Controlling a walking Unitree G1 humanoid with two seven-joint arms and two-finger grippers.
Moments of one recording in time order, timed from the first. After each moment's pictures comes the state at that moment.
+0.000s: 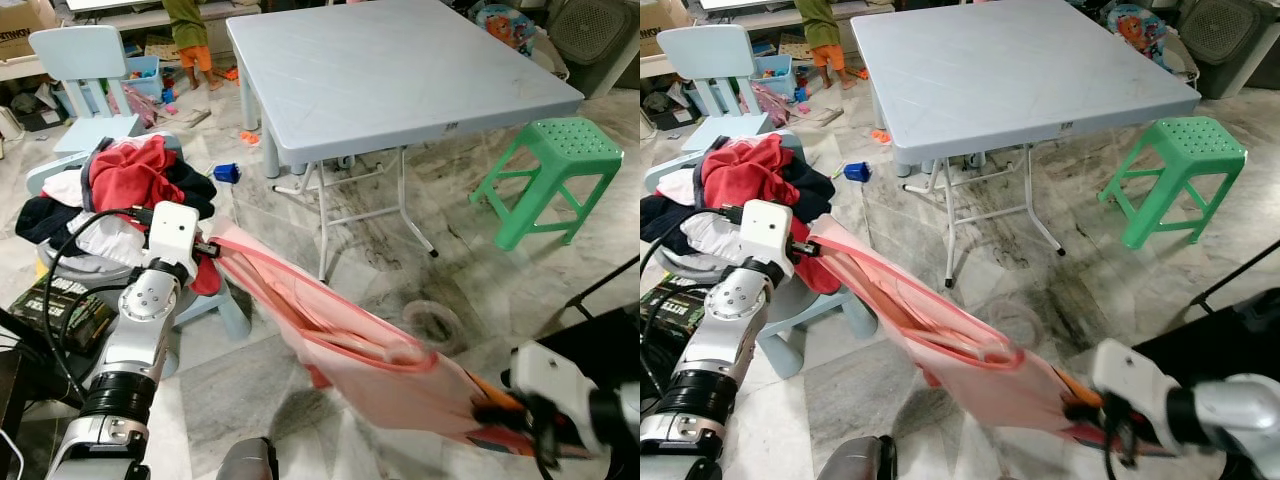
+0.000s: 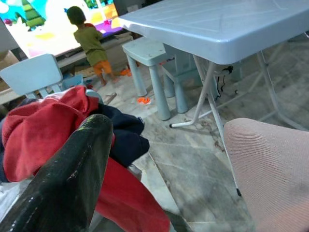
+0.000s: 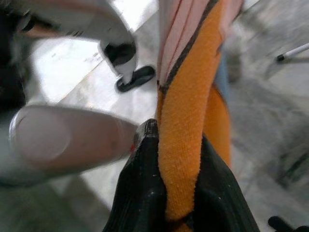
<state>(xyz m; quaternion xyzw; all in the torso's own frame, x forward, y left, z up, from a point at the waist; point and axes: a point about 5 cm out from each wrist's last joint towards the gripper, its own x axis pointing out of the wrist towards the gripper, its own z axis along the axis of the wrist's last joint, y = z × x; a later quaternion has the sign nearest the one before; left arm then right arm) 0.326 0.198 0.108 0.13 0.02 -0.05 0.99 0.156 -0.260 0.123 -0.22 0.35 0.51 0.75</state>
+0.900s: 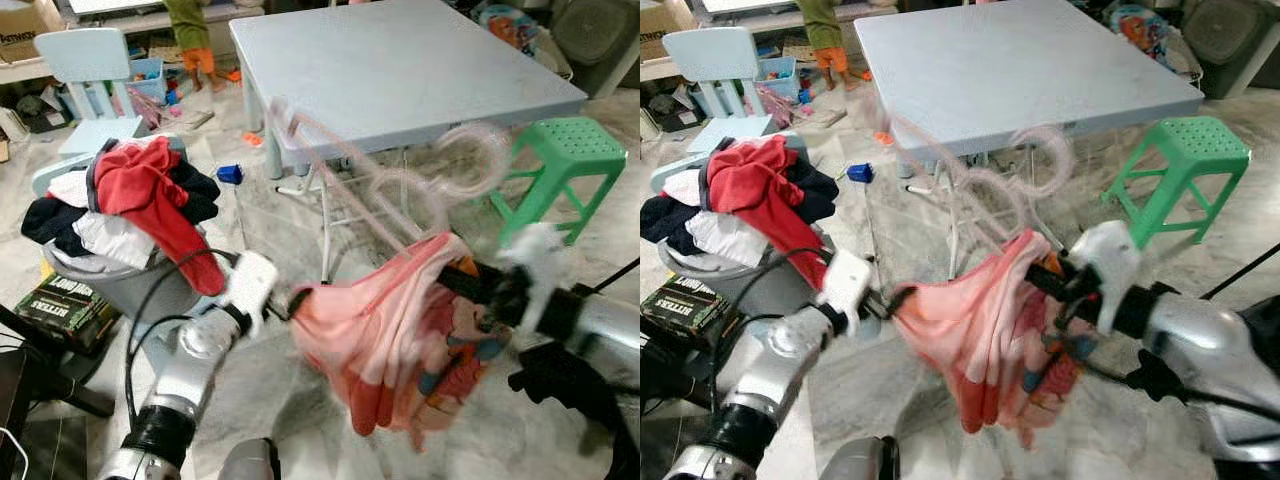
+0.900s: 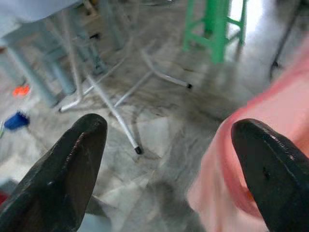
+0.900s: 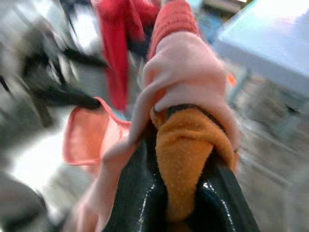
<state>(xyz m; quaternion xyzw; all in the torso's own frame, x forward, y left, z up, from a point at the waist) 0.283 0.107 0.060 0.15 0.10 -0.33 0.93 0.243 -0.210 0.160 -0.18 0.10 0.39 0.90</state>
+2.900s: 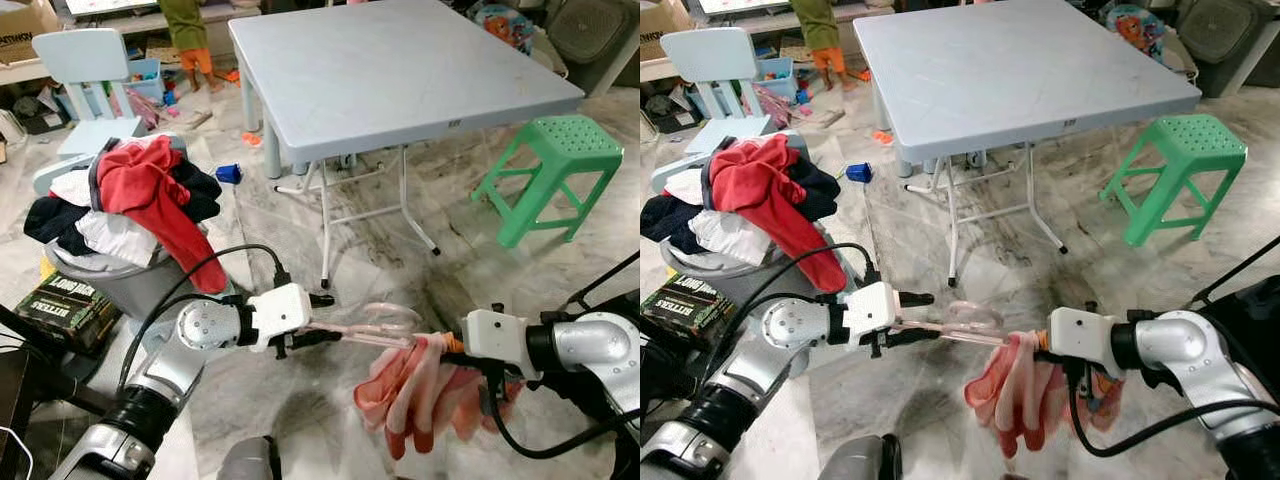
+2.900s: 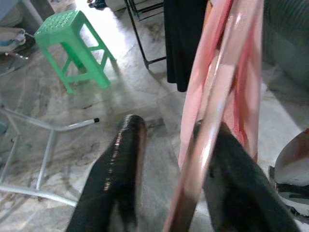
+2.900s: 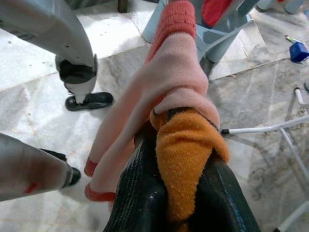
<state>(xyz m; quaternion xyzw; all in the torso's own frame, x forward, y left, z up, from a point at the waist) 0.275 0.094 0.085 0.24 0.03 -0.60 0.76 0.239 -0.228 0.115 -0.36 0.18 0.57 0.72</state>
